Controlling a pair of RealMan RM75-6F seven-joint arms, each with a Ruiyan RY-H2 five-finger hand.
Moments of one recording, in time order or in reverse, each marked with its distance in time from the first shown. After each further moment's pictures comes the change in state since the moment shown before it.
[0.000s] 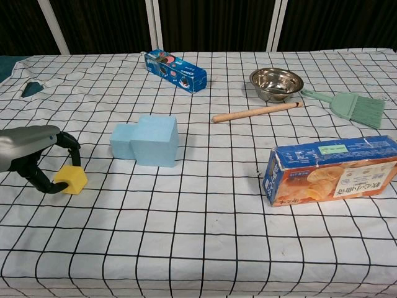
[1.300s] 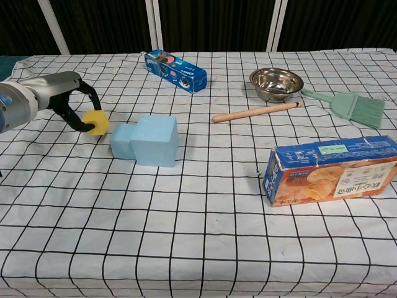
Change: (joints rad) left arm -0.157 -0.056 -0.205 0.291 -0.101 -0.173 -0.096; right arm 0.004 -0.006 -0.001 0.000 0.005 -0.006 -0.016
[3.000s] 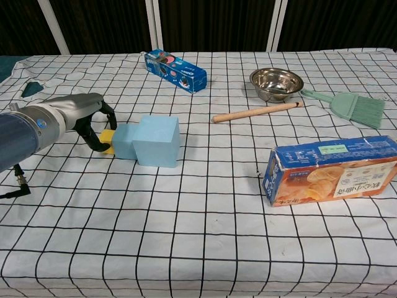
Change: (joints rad) left arm -0.059 -0.117 0.037 0.046 -0.066 0.062 0.123; right arm -0.001 0.001 0.001 0.002 -0.006 0.003 0.011
